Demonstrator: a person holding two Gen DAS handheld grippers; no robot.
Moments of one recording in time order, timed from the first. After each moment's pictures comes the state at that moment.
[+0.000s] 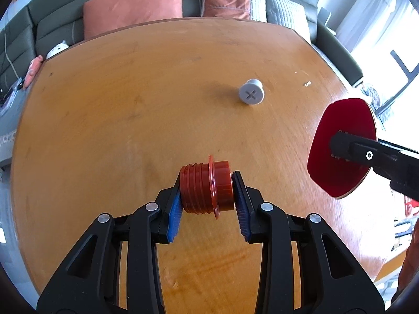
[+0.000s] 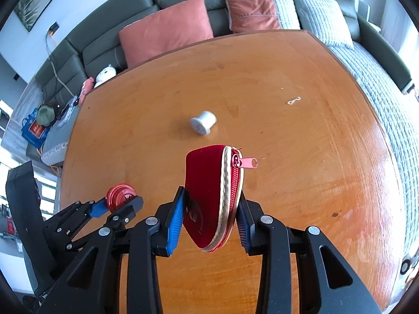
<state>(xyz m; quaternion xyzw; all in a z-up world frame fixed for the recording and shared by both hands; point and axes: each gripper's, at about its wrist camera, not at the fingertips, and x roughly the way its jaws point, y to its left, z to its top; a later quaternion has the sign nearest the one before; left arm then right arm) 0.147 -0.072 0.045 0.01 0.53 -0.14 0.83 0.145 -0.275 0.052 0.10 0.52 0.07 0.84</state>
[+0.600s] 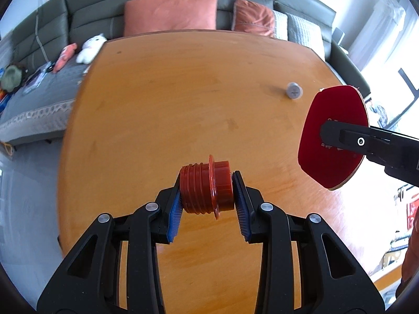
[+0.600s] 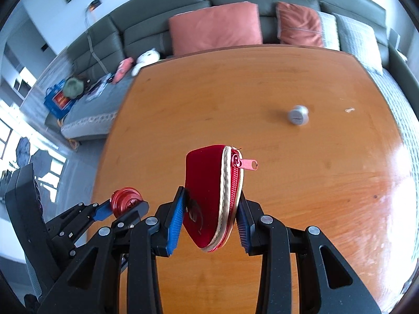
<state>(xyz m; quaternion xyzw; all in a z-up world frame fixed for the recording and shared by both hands) 0.068 0.037 0.077 -0.02 0.51 -0.09 0.86 0.089 -0.150 0.079 0.05 0.51 0.15 0.85</state>
